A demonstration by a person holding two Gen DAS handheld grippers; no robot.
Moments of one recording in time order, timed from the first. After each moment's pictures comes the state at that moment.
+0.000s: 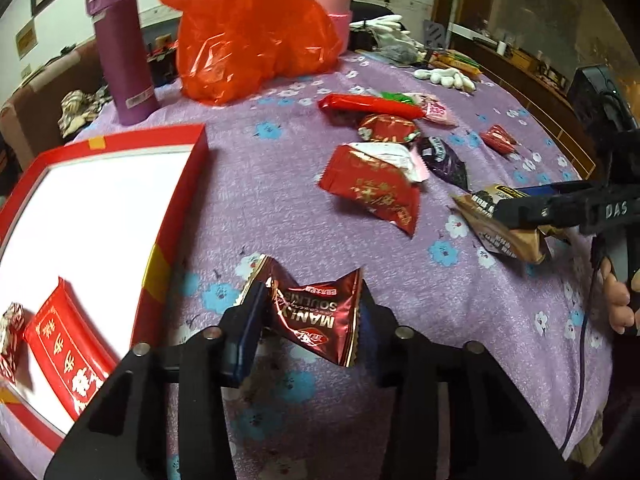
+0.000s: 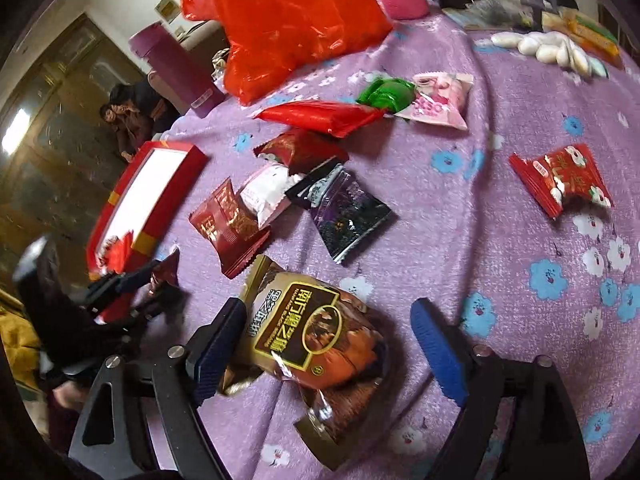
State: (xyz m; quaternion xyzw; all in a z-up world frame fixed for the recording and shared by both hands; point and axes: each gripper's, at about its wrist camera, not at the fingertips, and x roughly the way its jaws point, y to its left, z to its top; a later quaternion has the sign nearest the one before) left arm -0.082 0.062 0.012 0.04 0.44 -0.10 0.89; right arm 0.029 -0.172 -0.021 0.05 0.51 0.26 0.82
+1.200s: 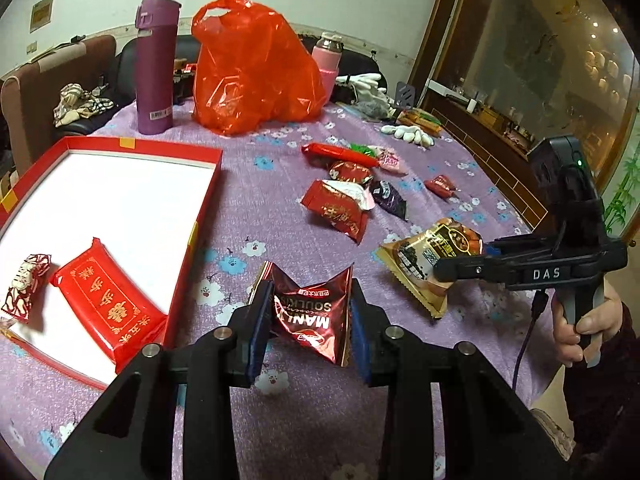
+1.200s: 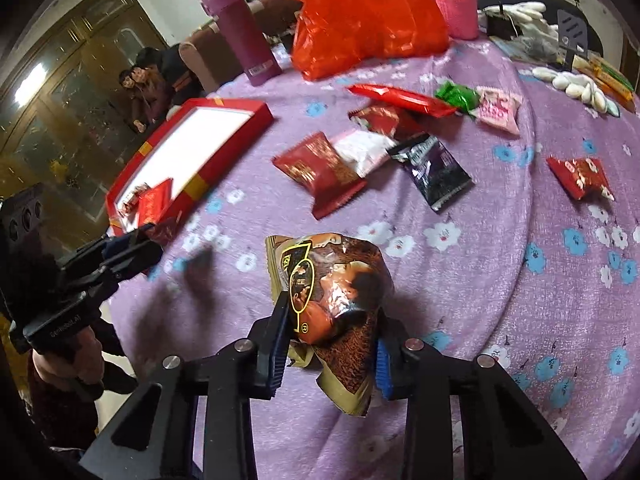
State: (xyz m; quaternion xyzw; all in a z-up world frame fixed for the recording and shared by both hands) left arm -0.149 0.098 0.054 -0.06 0.37 -0.15 0.91; right arm -0.039 -0.133 0.010 0.02 0.49 0.30 0.82
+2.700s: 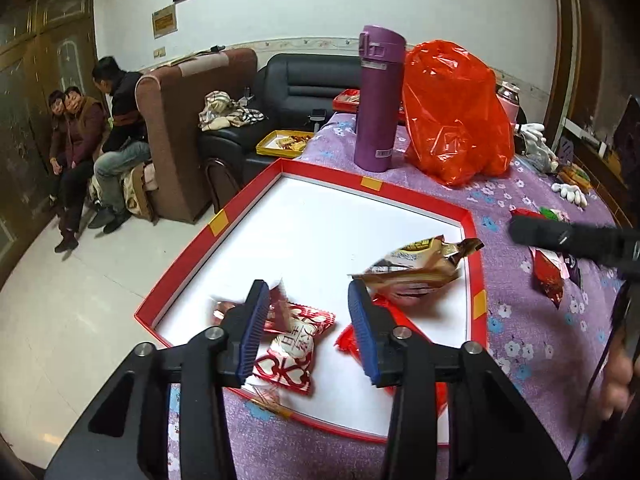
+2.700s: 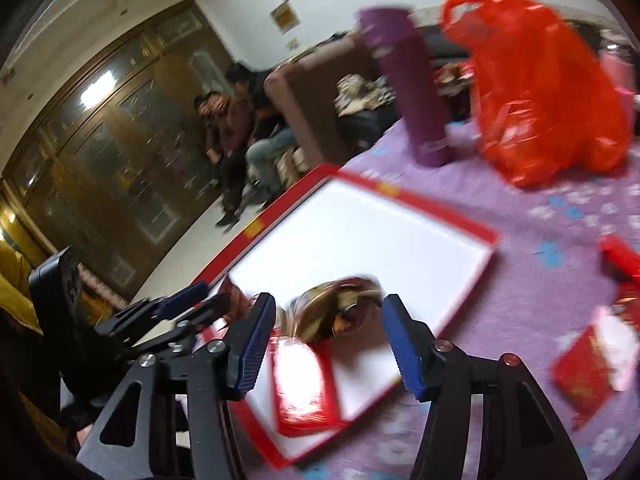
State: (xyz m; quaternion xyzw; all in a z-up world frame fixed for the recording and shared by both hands) left arm -0.131 0.251 0.071 -0.03 0.35 0.10 0.93; right arm 0.004 0.061 0.059 0.06 0.40 0.40 0.82
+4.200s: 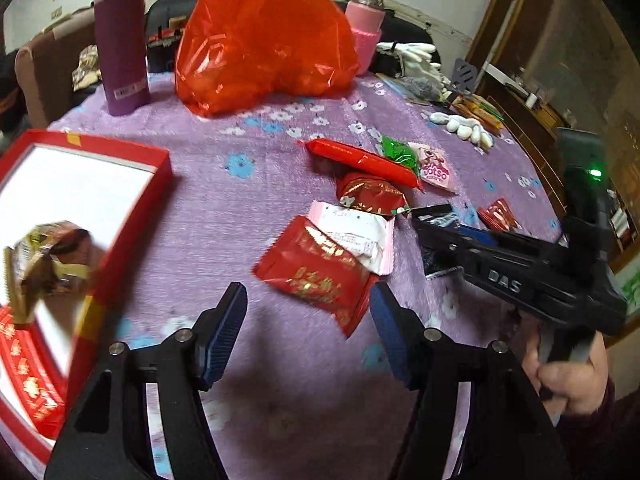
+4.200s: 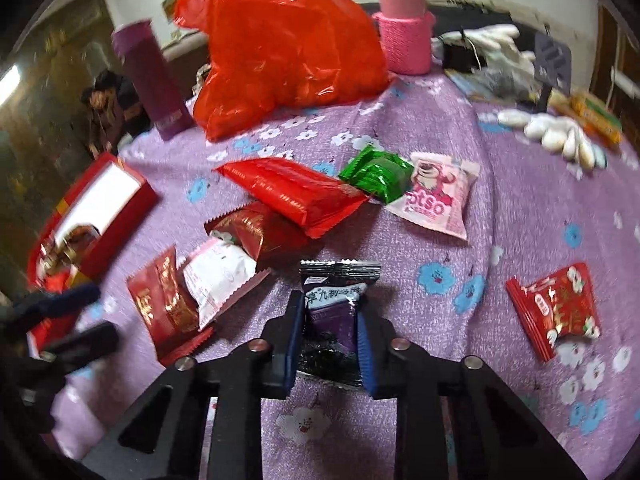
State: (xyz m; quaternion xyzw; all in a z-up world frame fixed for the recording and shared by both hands) left arm -0.033 0.024 0.026 -0.08 0.45 -0.06 0.89; right arm 0.083 -0.159 -0.017 0.00 0.45 0.22 0.87
